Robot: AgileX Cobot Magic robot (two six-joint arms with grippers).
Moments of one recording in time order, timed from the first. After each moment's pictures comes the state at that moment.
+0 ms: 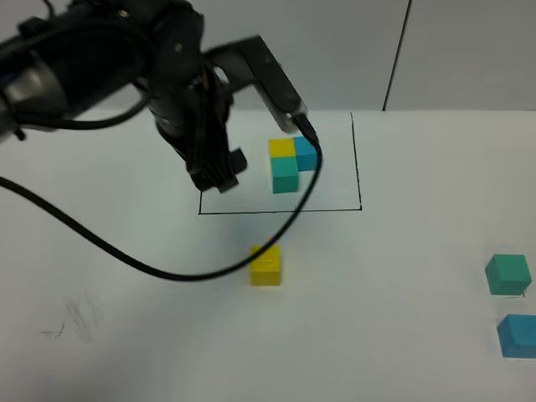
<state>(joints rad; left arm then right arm) -0.60 1.87 -1.73 0.26 1.05 0.37 0.04 -0.01 -0.50 0.03 1.06 -0.09</state>
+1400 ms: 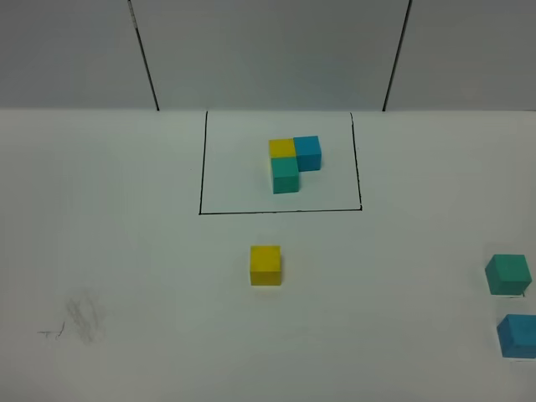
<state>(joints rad) -0.38 0.26 -1.17 0.15 1.19 0.11 0.04 -0.01 -0.50 0.03 1.06 -0.09</state>
